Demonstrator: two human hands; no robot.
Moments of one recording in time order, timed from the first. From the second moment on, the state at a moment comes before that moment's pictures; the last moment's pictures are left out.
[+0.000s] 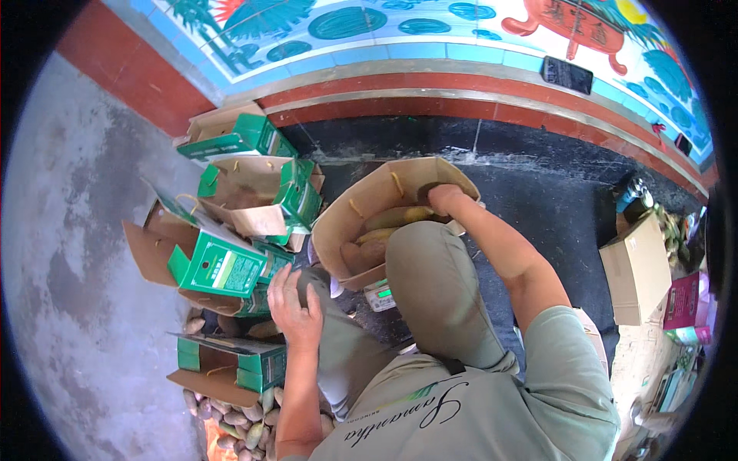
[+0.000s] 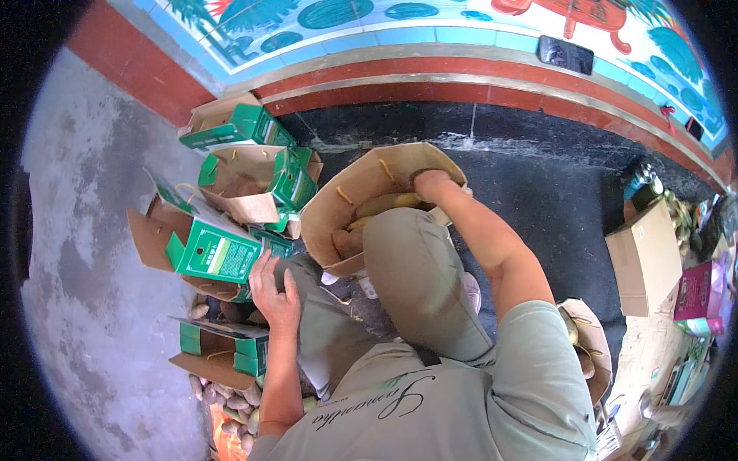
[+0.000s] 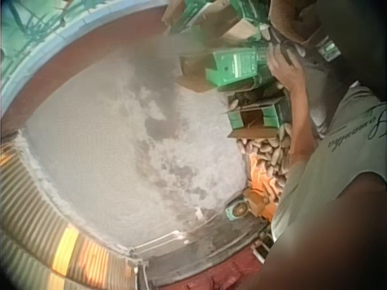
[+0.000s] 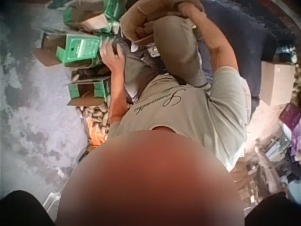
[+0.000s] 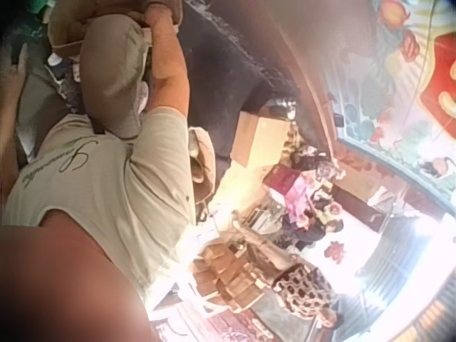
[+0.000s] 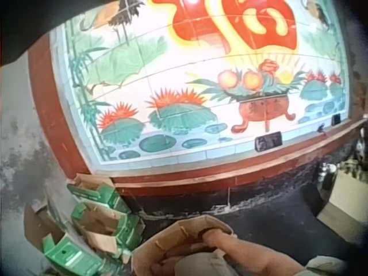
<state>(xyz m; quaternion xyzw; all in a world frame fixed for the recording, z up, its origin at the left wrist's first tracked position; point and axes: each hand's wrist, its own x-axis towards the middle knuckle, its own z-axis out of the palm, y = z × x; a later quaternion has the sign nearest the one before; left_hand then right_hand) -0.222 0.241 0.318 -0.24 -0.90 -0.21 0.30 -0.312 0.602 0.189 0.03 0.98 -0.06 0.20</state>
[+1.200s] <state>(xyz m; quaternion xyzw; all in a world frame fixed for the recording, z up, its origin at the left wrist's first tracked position) 0.101 -0.107 0.063 0.13 -0.97 -0.20 0.04 -0.233 0.504 0.361 -0.22 0.84 -0.48 -0.15</state>
